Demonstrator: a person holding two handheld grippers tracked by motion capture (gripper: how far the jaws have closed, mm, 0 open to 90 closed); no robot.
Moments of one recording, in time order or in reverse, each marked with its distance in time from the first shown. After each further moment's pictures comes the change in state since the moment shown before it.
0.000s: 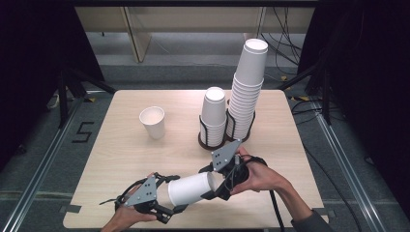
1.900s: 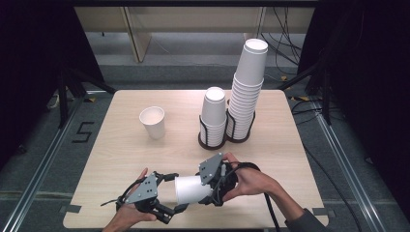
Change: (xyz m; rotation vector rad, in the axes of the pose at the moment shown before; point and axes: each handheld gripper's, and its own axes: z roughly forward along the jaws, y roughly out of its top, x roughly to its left) left arm 0.000 0.002 0.002 -0.067 0.021 -0.100; right arm 0.001 0.003 0.032 0.167 -0.052 -0.172
